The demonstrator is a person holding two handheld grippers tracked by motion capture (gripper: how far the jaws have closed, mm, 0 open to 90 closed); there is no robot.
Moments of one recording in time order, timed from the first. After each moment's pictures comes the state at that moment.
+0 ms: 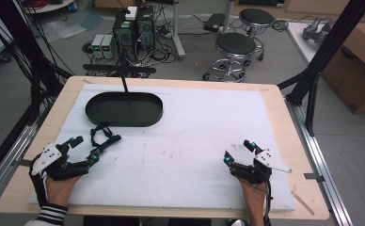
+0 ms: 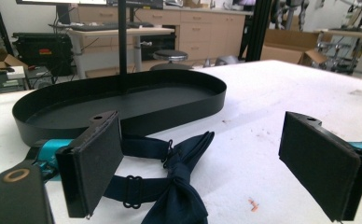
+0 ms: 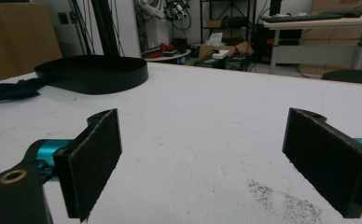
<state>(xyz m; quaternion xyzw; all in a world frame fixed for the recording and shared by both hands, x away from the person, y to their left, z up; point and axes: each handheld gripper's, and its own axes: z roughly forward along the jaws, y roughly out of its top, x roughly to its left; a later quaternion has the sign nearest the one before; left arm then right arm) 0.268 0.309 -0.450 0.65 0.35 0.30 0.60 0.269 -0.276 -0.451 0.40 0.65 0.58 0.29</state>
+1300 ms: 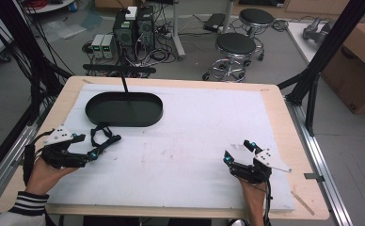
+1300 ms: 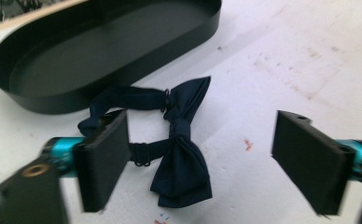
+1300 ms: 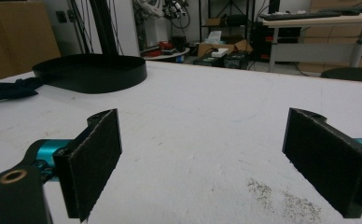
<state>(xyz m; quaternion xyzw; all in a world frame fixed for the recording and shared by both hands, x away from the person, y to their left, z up) 0.293 0.300 -0.393 0.81 0.37 0.21 0.41 0.269 -0.276 -0.451 0.40 0.65 0.58 0.29</state>
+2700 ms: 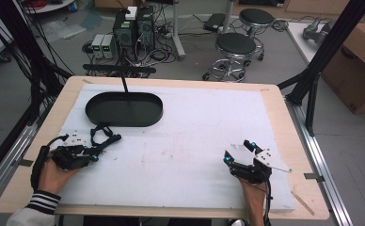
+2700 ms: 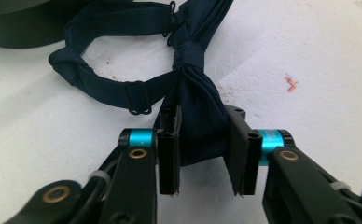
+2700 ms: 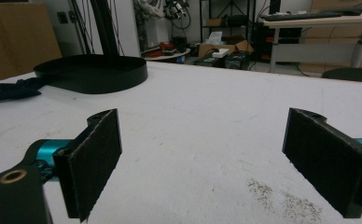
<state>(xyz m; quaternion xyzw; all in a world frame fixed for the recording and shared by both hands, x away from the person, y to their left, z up) 0.305 0.296 -0.430 0.84 0.39 0.18 0.33 0.269 -0.276 -0.451 0.40 0.65 0.58 0.29</state>
